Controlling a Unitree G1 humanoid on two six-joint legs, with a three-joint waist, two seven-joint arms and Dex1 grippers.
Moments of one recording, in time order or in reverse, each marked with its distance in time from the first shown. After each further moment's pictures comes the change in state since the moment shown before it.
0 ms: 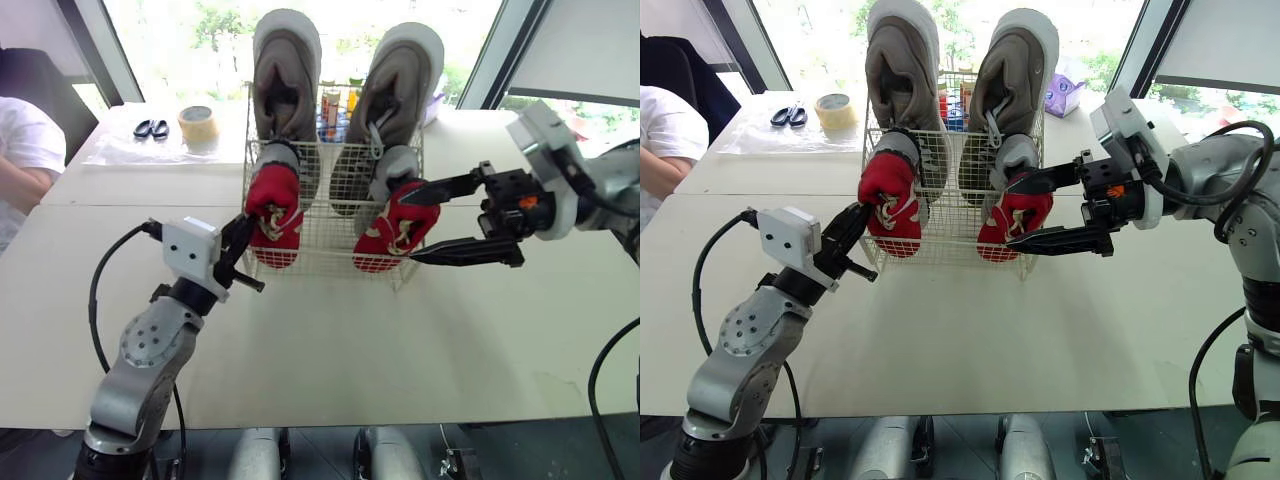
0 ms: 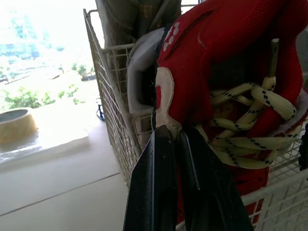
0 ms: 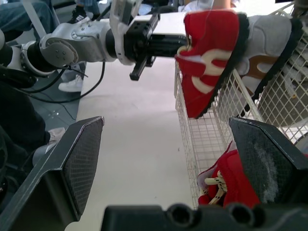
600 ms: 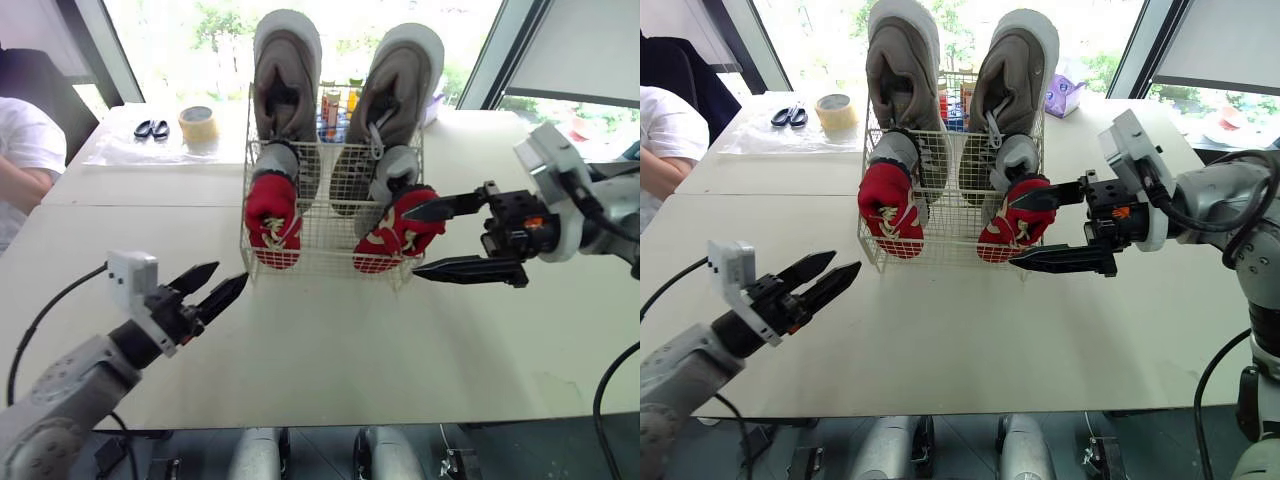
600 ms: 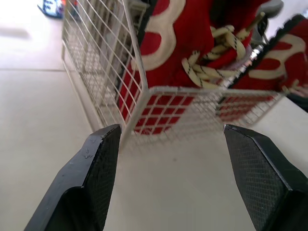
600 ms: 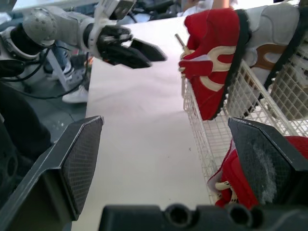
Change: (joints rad) left arm 0.247 0.329 0.465 -0.005 -0.788 0.409 -0.204; right arm 0.148 0.035 -0.148 -0.095 0.138 0.073 -0.135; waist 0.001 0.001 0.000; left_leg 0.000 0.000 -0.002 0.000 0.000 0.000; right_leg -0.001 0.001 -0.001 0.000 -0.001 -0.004
